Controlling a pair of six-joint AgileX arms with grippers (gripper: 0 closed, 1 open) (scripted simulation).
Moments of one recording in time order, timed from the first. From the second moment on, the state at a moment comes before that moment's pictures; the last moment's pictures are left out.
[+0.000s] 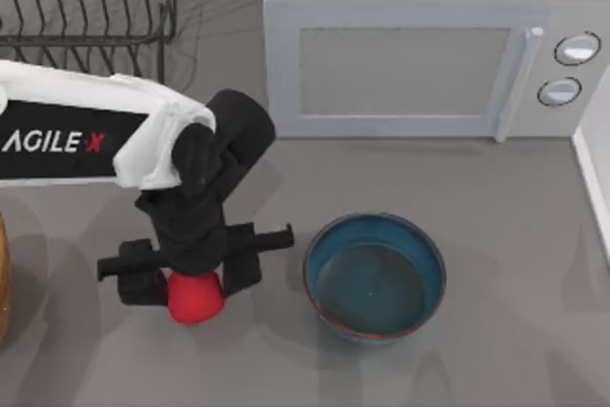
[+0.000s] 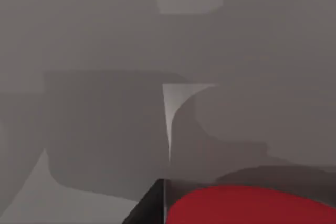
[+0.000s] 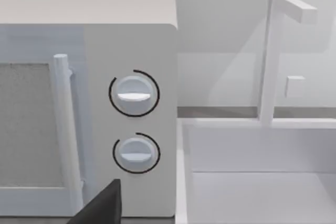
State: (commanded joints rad) left arm -0.58 1.92 1.08 -0.71 -0.01 -0.75; right arm 0.00 0.00 0.00 0.00 0.00 0.00
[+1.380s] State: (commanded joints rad) left arm -0.58 1.75 1.33 -1.12 -0.02 -0.74; right arm 0.00 0.00 0.00 0.00 0.00 0.00
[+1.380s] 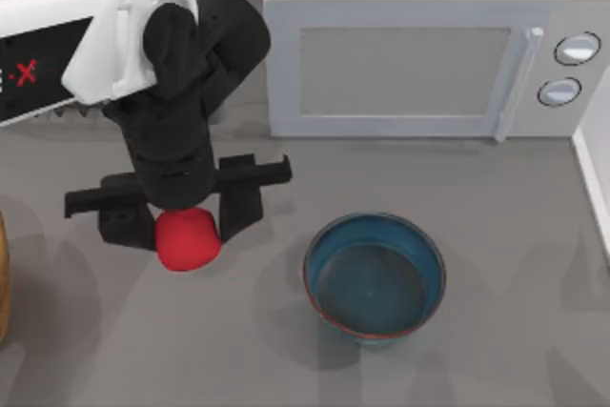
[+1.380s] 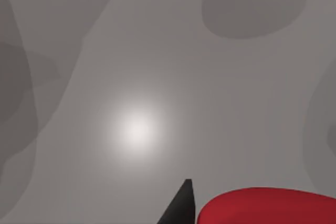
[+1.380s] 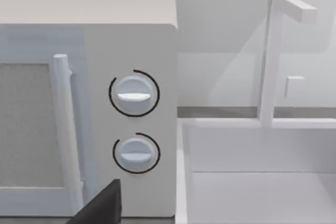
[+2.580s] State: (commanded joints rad) left arm -0.26 1.62 1.27 -1.24 -0.12 0.68; right arm 0.00 0.00 0.00 0.00 0.00 0.00
